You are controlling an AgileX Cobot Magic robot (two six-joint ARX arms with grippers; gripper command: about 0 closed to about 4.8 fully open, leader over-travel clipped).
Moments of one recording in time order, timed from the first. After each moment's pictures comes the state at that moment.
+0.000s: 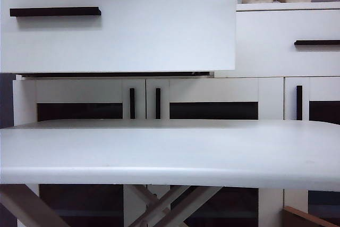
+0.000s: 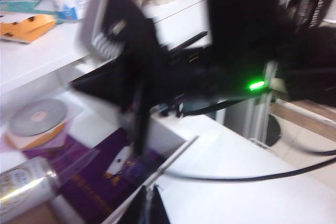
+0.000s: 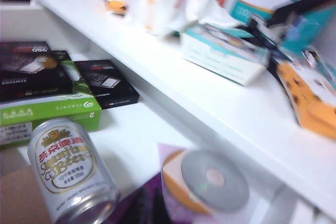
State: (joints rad) left arm -0.53 1.35 1.95 -0.83 0.32 0.14; right arm 0.55 1.82 2.03 -0.29 -0.05 -0.28
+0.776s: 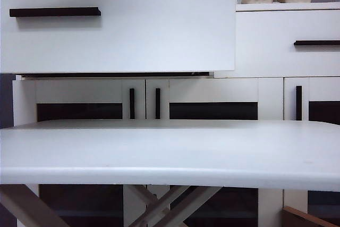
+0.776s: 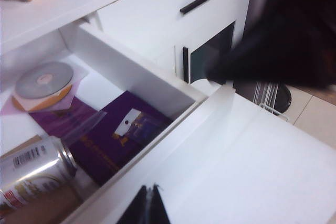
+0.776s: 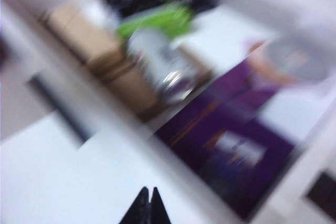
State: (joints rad) left arm -0.53 1.35 1.95 -0.95 0.27 0.19; right arm 0.61 1.54 2.03 -0.93 -0.16 -0.08
